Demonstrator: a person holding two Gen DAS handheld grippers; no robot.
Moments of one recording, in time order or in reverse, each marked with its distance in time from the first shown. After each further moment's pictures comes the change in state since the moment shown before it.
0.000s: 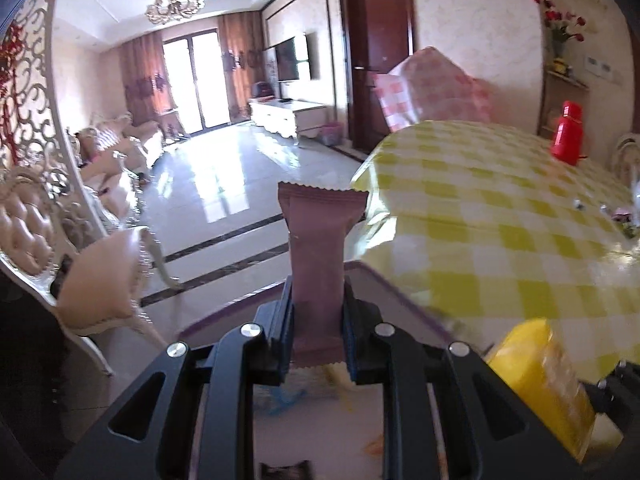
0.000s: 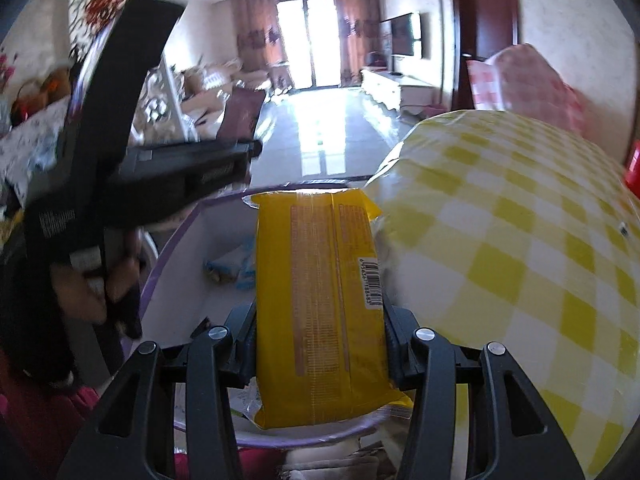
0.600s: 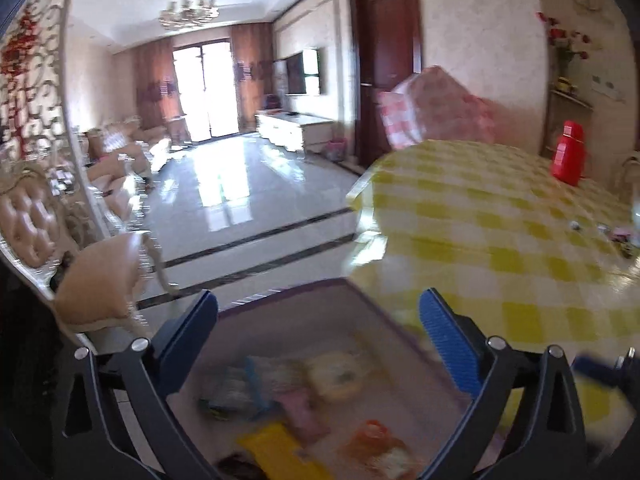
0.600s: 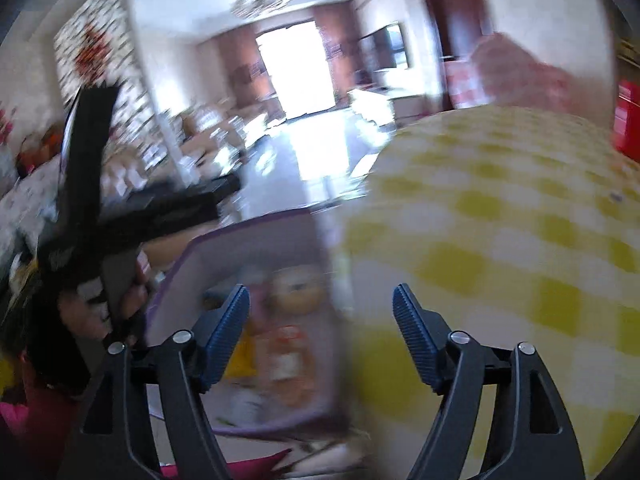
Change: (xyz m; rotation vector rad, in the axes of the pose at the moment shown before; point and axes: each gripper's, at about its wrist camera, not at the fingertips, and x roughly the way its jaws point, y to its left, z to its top) left arm -0.013 -0.027 0.005 -0.039 -0.055 -0.031; right arm -0.046 -0.080 -0.017 0.178 -0.132 0.022
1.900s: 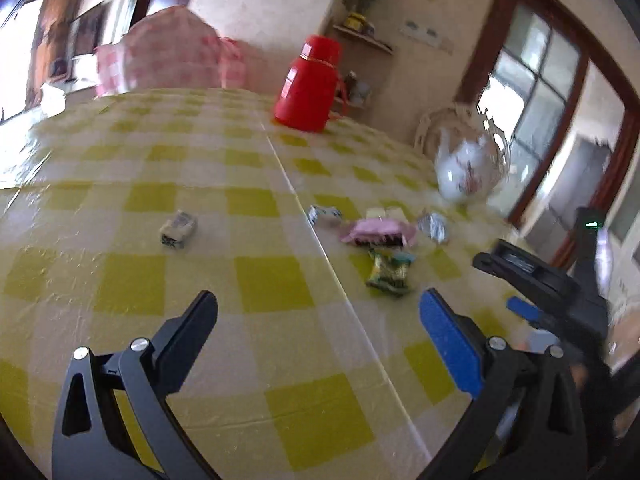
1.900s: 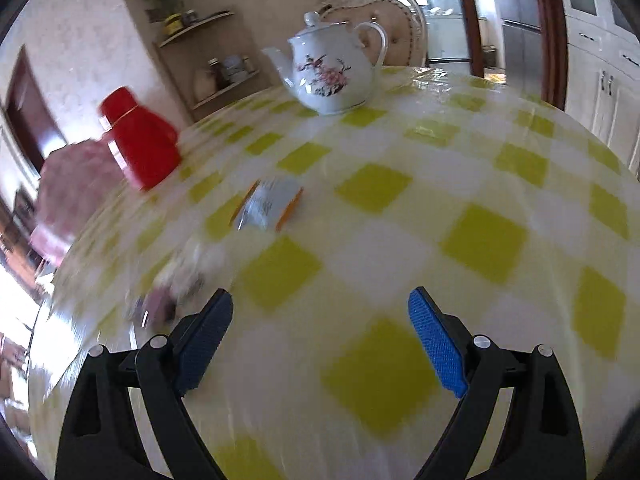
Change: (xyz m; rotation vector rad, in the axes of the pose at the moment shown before) left arm 0.138 -0.516 0.038 0.075 0.151 -0.774; right arm -0.148 -0.574 0.006 0.924 -0.205 -0.995
